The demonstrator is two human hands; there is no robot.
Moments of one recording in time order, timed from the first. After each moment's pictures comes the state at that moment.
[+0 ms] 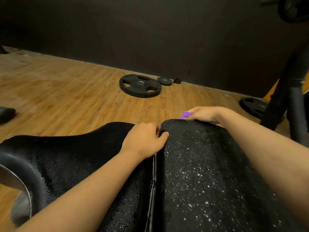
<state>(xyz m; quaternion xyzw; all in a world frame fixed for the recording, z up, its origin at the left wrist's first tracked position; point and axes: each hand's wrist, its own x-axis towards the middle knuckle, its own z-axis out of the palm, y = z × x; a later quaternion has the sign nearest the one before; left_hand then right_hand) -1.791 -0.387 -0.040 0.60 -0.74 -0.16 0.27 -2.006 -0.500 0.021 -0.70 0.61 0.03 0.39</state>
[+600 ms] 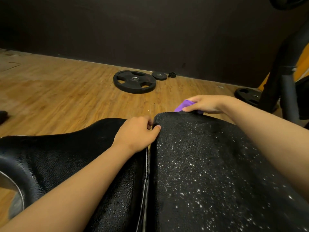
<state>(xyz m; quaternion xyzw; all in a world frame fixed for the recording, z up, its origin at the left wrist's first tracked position) -1.789 -0.388 -0.040 0.59 -0.74 -0.18 0.28 -2.035 -0.487 0.035 -0.74 0.55 0.00 0.38</state>
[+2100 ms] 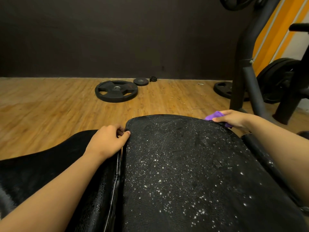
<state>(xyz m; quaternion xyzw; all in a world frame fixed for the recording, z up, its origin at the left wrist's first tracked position) -1.794 -0.383 -0.031 0.60 -0.74 -0.15 0.25 -2.226 -0.417 0.006 -0.54 0.74 -0.17 0.37</state>
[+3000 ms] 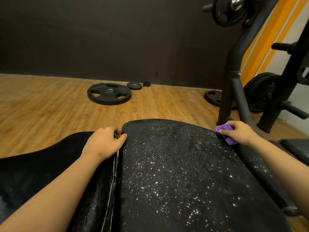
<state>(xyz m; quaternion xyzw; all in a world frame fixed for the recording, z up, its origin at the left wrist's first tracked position) -1.793 -0.385 -0.032 0.60 -0.74 -0.16 0.26 -2.234 -0.361 0.010 -0.57 0.80 -0.17 0.12</state>
